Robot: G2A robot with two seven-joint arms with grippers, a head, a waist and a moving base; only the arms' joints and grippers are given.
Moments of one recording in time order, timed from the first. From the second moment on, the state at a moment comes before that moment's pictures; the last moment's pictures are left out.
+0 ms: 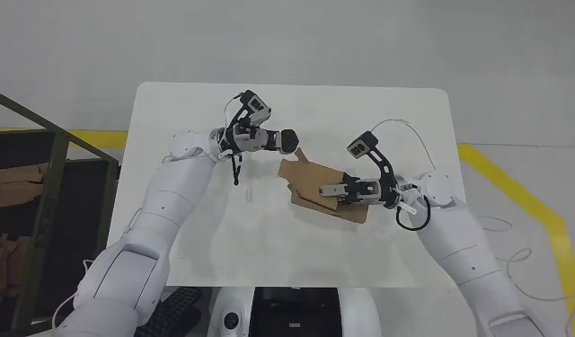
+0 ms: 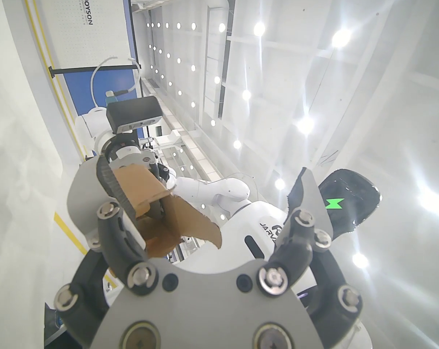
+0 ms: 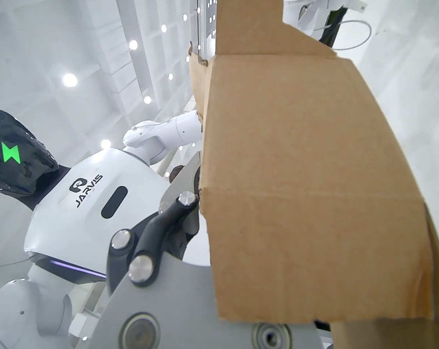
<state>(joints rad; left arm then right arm) 0.81 -1.33 -1.17 -0.82 -0.87 -0.31 -1.51 -1.05 -1.18 1.04 -1.25 0.77 -0.37 1.45</state>
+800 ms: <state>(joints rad) 0.83 -1.33 -1.17 -0.86 -0.88 -0.29 -1.53 -1.01 -1.19 1.02 -1.14 0.75 -0.38 1.39</state>
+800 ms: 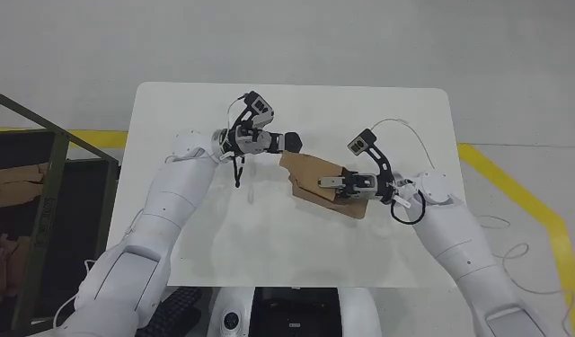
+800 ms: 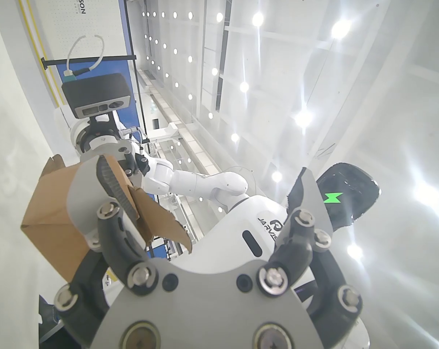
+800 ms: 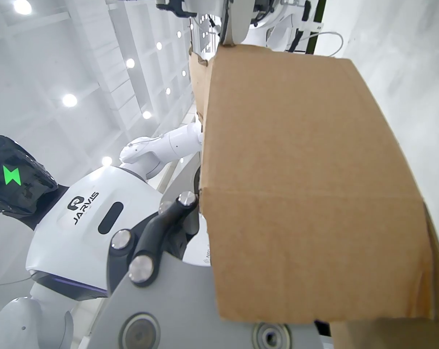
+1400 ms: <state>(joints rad) 0.83 -1.34 -1.14 -0.87 -0.88 -0.28 -1.54 -1.01 -1.20 1.04 -1.13 0.76 -0.39 1.35</state>
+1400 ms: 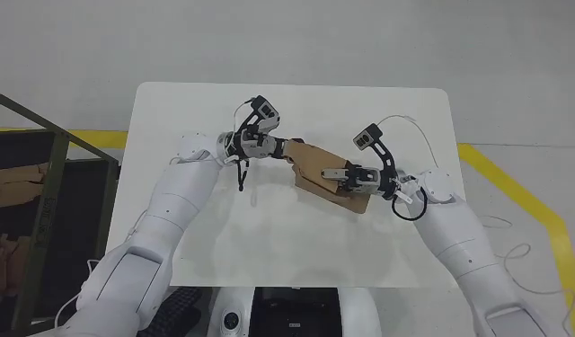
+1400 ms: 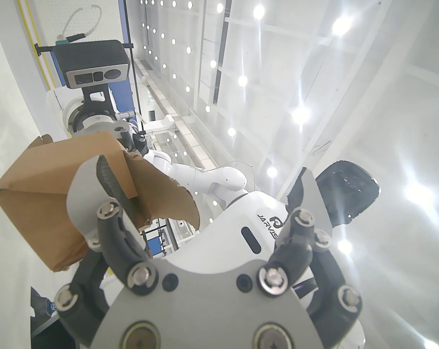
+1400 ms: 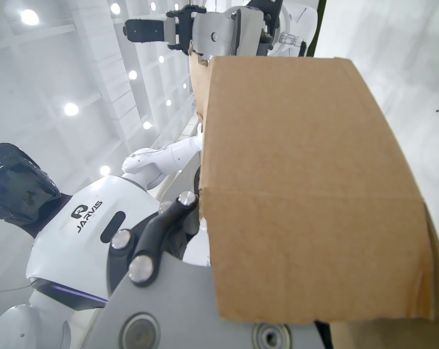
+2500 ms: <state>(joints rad) 0.83 -1.30 -1.09 -0.92 -0.90 -0.20 -1.54 -0.97 -1.20 1.07 -1.09 0.79 -0.31 1.51</state>
